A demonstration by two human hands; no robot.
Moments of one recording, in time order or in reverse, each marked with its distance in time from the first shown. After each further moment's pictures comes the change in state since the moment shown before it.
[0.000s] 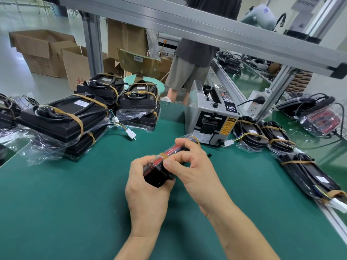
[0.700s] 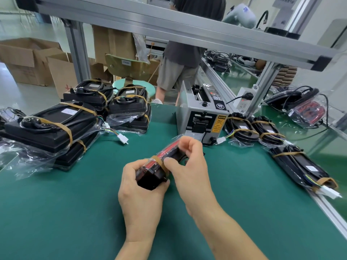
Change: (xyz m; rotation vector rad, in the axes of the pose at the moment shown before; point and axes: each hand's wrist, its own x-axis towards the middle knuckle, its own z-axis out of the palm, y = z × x) left_hand 0.001 -0.002 -0.001 -0.010 -0.030 0.007; right_hand -0.001 0.005 0.012 0.176 0.231 0.003
